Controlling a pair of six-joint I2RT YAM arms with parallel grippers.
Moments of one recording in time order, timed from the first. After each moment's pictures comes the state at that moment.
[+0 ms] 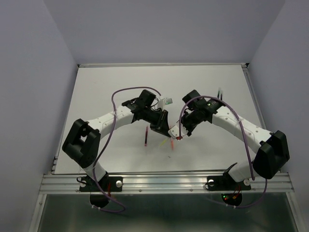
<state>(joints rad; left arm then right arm) -0.67 1.61 1.10 -0.41 0.87 -0.42 0.65 1.44 1.20 -0.96 -0.46 -1.69</state>
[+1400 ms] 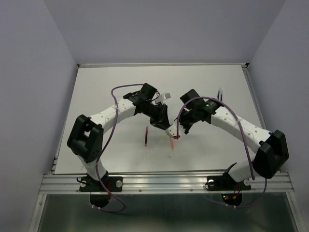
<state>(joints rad) -0.63 1.70 1.28 -0.59 0.80 -0.55 0.69 1.45 1.21 -0.89 -0.40 -1.72</state>
